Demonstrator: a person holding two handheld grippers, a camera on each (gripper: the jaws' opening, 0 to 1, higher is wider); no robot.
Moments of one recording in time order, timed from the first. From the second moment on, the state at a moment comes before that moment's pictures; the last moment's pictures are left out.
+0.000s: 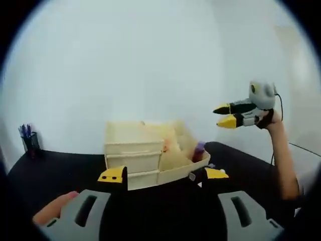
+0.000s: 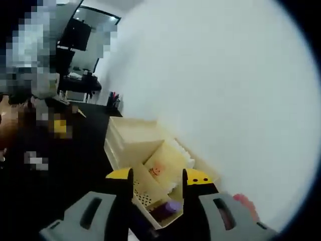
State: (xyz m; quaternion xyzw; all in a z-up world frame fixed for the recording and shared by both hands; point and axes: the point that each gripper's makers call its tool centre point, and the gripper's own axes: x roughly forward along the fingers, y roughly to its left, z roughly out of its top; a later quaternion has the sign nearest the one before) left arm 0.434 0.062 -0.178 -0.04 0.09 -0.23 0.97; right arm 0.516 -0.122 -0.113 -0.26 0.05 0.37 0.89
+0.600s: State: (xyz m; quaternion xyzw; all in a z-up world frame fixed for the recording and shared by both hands) left arm 0.481 0.052 -0.201 -0.15 0.10 -0.23 0.96; right arm 0.542 -0.123 -0.136 -0.29 0.06 0.39 0.87
